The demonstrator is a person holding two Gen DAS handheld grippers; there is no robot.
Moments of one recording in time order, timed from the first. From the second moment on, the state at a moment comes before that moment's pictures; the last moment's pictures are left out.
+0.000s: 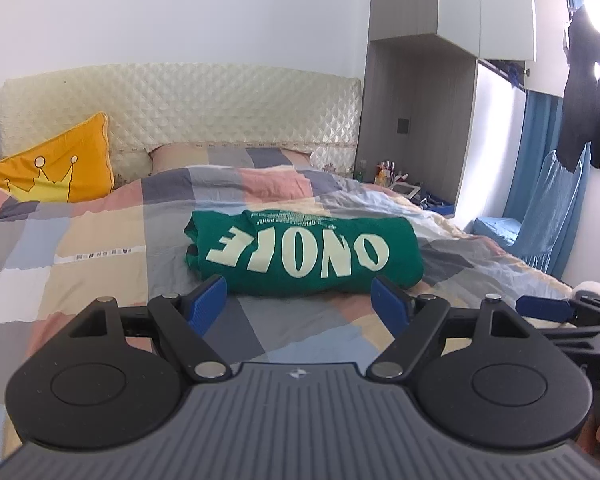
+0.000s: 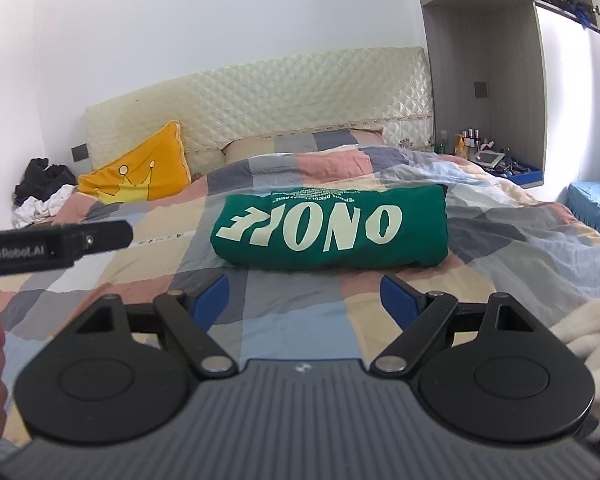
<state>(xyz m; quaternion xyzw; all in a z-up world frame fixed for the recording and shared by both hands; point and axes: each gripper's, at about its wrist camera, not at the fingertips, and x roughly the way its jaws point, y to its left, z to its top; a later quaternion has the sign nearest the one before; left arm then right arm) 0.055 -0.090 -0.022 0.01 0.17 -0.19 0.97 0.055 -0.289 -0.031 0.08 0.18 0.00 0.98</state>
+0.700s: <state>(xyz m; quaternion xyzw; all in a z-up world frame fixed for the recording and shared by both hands) 0.067 -0.087 -0.042 0.00 0.19 -0.17 0.97 0.062 -0.287 -0.042 0.06 0.19 -0.03 0.98</state>
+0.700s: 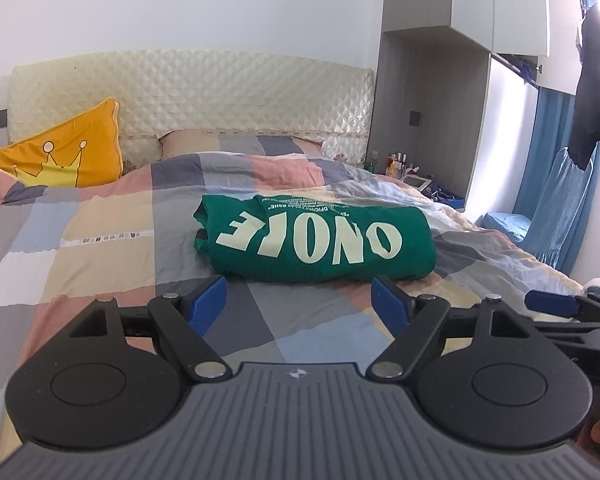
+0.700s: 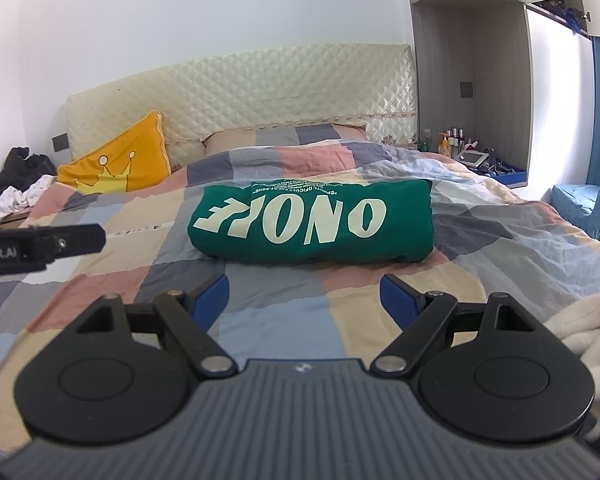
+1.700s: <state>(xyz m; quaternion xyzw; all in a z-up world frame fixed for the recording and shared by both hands) 0.042 -0.080 -0.027 -0.01 0.19 -0.16 0.97 0.043 -0.287 -0.022 0.05 0.17 -0.03 0.98</state>
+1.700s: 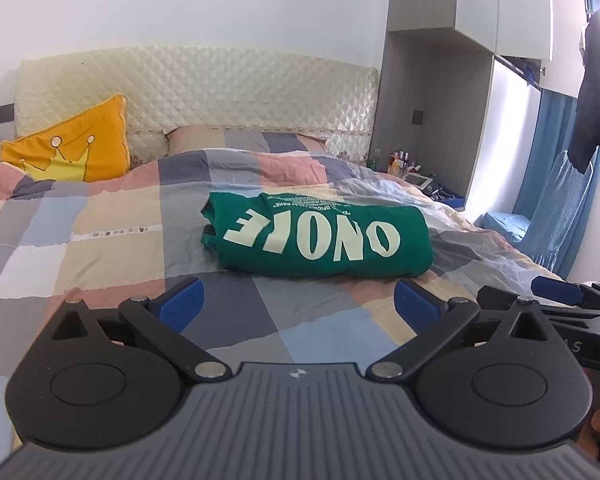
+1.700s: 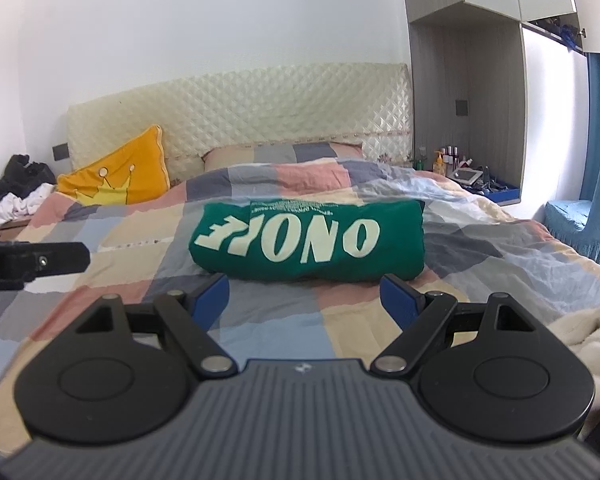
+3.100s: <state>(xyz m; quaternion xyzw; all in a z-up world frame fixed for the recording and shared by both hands) -0.002 -0.068 -0.007 -0.01 0.18 -0.17 0.97 0.020 -0.278 -0.013 0.07 0.18 -0.03 0.98</state>
